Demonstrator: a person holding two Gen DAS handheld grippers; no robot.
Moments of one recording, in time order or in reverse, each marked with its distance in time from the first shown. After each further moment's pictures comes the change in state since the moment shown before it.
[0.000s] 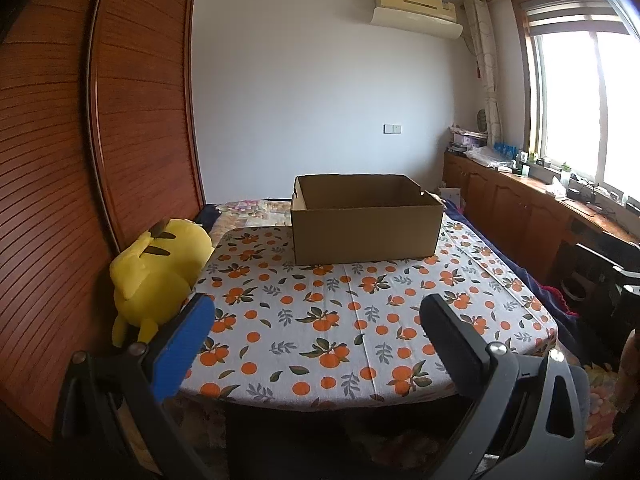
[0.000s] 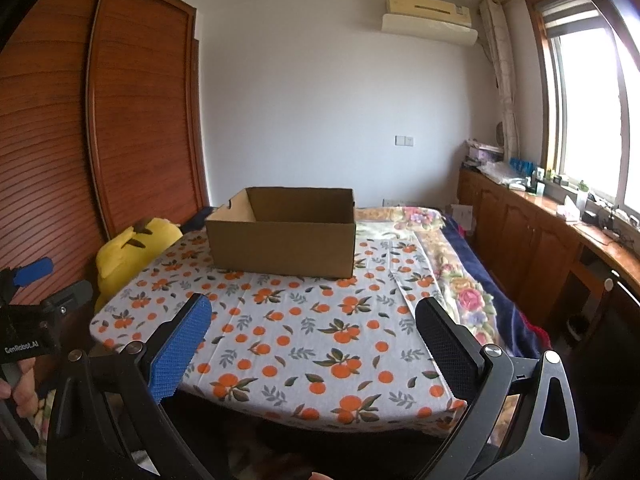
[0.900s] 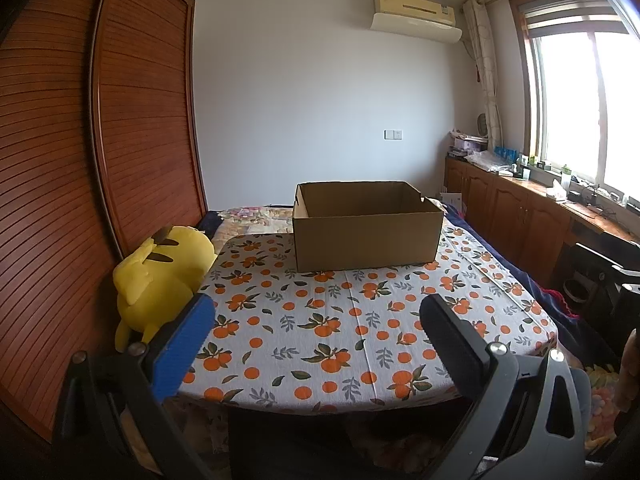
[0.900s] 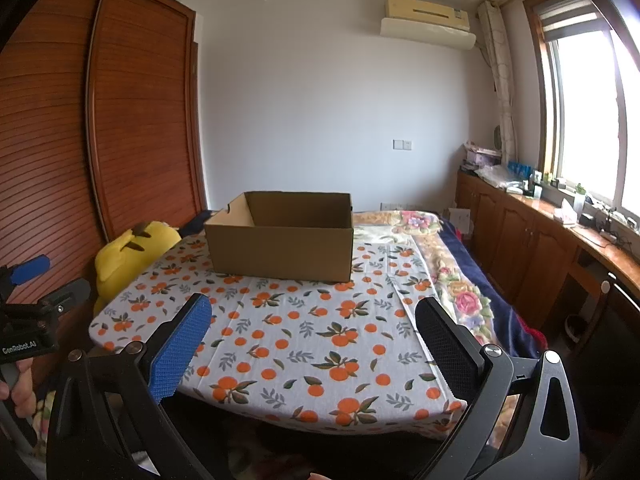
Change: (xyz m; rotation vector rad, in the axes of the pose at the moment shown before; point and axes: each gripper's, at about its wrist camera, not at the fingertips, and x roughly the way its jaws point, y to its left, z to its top) left arm -0.004 0.001 0.003 0.004 -0.023 0.008; right arm -0.004 0.002 0.002 -0.003 -0.014 -0.009
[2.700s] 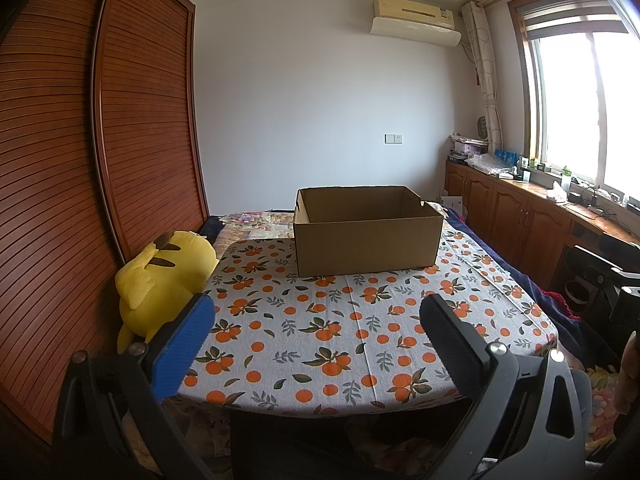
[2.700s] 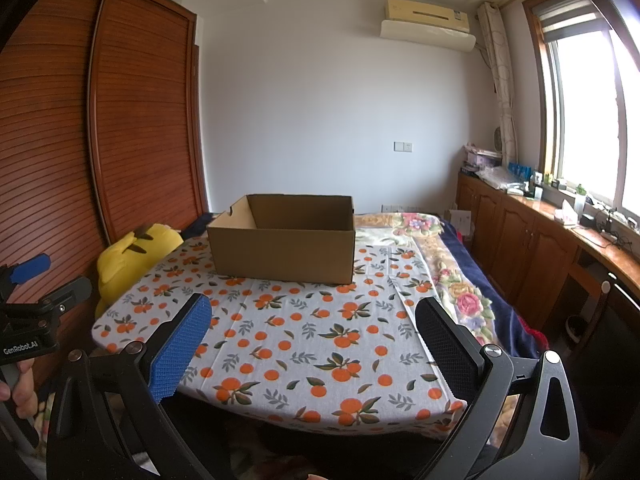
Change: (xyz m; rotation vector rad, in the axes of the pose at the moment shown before) left arm -0.004 -0.001 0.003 0.004 -0.012 0.002; right arm -0.002 0.001 0.000 0.002 -0.003 -0.001
